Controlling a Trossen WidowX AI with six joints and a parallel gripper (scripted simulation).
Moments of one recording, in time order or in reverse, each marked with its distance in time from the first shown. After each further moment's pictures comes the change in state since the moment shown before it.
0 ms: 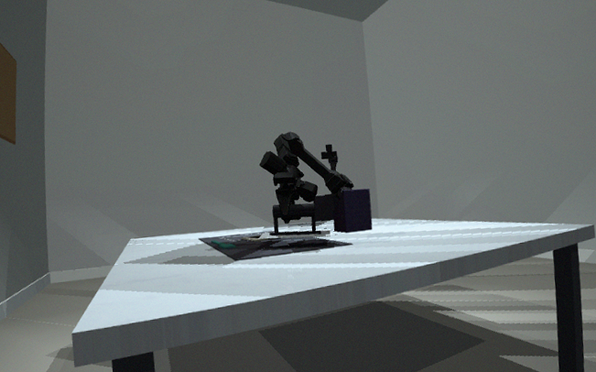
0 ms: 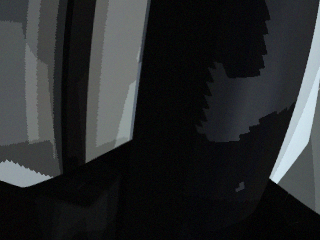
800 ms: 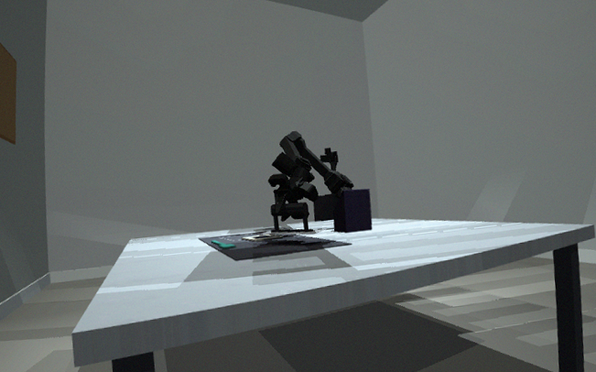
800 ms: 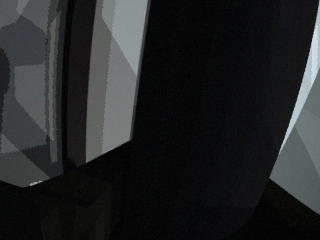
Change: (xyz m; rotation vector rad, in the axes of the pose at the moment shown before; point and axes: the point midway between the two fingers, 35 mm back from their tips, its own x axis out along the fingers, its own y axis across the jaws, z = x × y) arm -0.049 0.051 -0.018 0.352 0.305 -0.036
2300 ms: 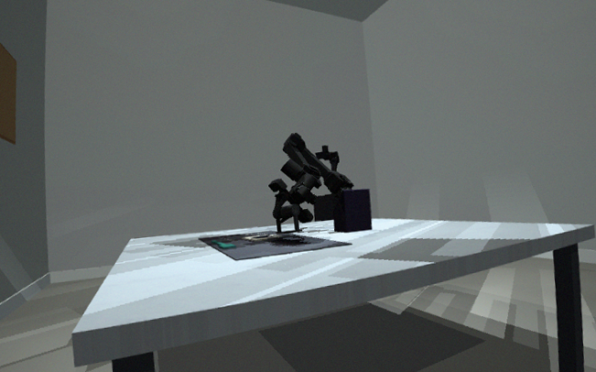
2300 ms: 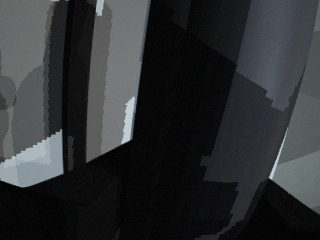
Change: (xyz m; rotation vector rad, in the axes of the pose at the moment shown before) arm -0.034 0.050 -0.045 0.335 0.232 -0.079
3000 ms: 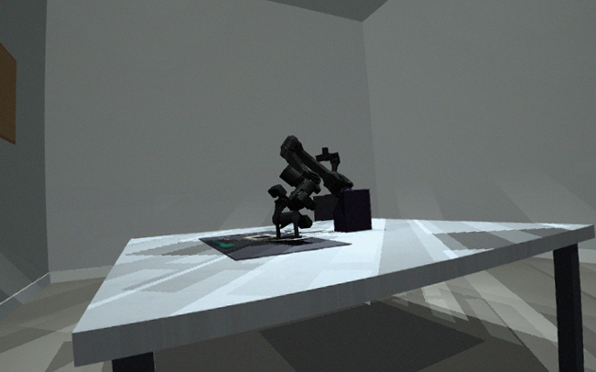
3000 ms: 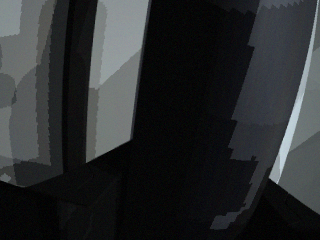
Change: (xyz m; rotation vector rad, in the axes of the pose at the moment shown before) arm 0.015 0.013 -0.003 -0.013 -0.017 -0.003
